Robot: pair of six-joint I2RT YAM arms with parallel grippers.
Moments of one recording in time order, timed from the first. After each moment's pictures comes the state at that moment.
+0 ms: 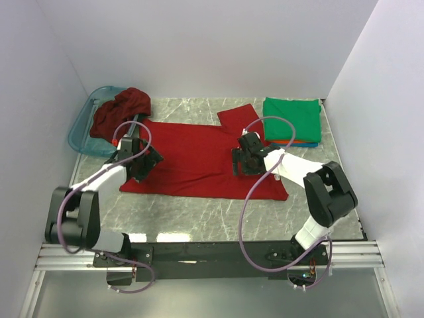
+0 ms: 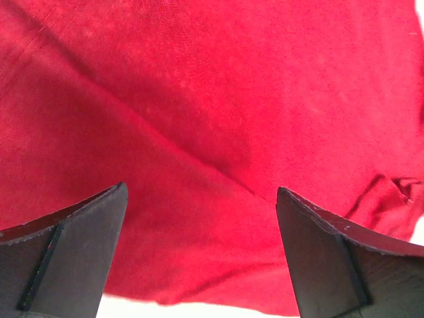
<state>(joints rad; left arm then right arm) -0.13 1.37 0.71 -0.18 0.01 -0.91 0.51 1.63 1.01 -0.43 0.17 0.40</state>
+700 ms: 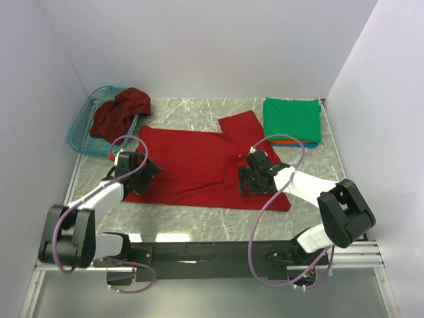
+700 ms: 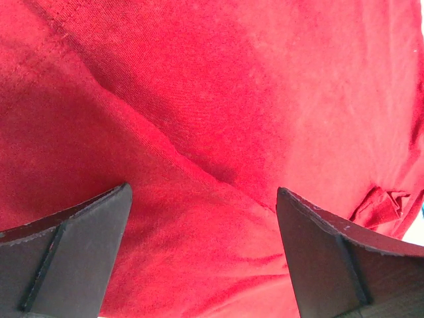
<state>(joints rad) -0.13 1.30 0.53 -0.07 0.02 -0.96 0.53 1.46 0.75 -0.42 0.09 0.48</state>
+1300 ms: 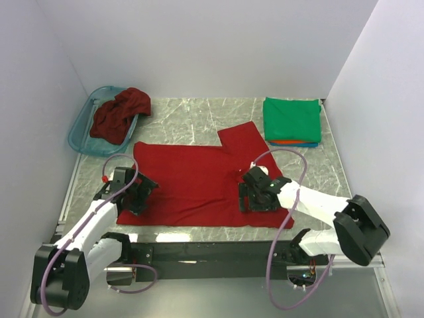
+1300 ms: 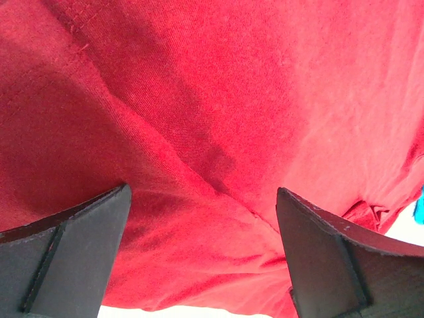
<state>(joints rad) -0.14 0.96 0.41 -0.43 0.03 -1.15 0.71 1.29 0.63 -0.57 0.13 0.65</state>
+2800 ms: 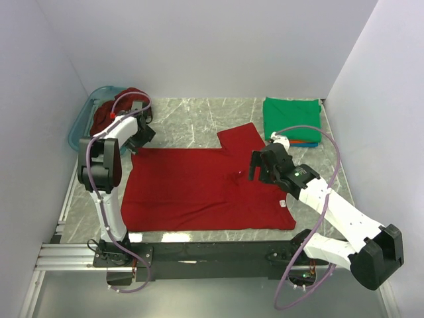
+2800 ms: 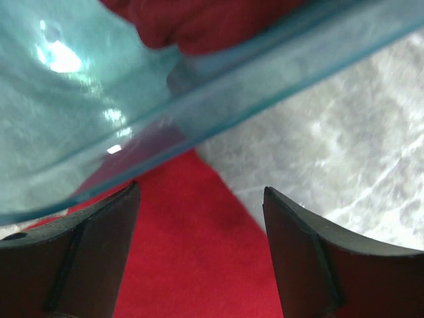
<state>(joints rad) -0.10 2.02 1.52 -0.70 -0.35 -0.98 0.56 1.07 0.85 -0.65 0.30 0.58</state>
